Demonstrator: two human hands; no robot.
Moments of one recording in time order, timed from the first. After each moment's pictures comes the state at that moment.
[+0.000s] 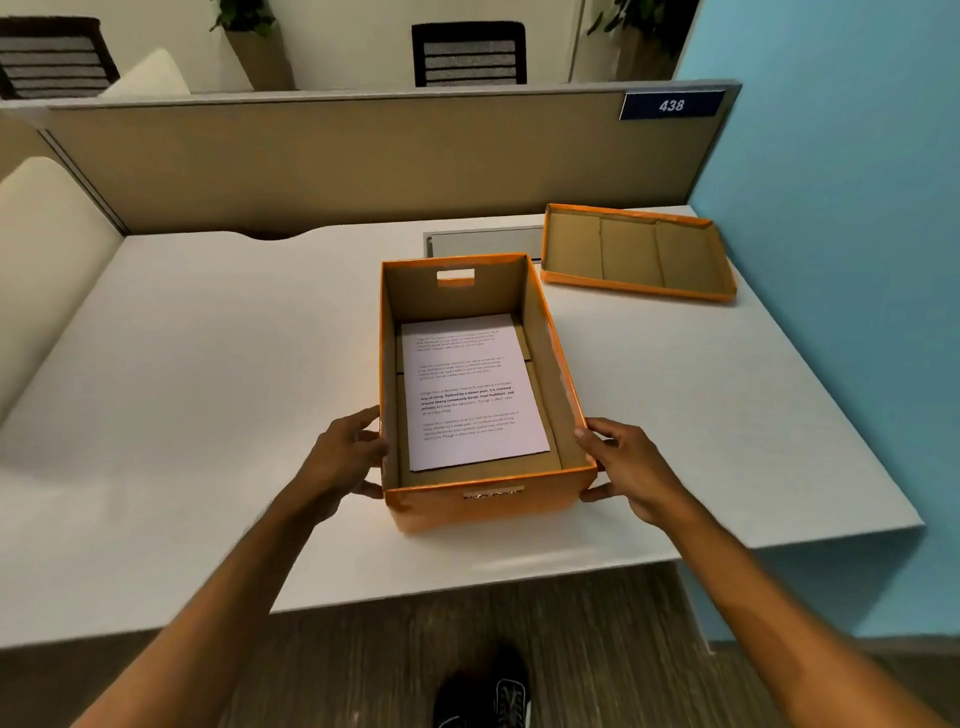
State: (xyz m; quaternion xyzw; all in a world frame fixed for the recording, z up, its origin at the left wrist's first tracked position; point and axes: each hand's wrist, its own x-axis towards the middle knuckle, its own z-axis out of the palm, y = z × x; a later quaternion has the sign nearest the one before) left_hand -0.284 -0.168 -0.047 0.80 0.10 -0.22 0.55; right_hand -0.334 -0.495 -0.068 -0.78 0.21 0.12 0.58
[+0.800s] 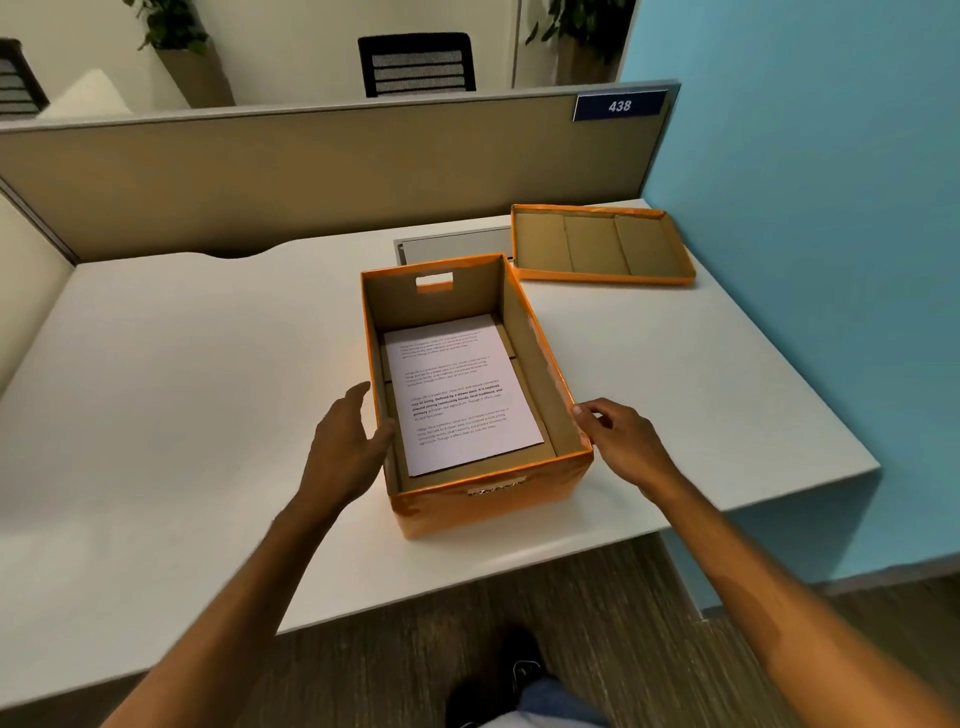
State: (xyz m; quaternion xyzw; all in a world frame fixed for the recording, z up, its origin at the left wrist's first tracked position) left_hand -0.287 -0.168 -0.035 0.93 -0.01 -0.07 0.35; right_hand -0.347 -0.481 -0.065 -0.89 0.19 0.03 0.42
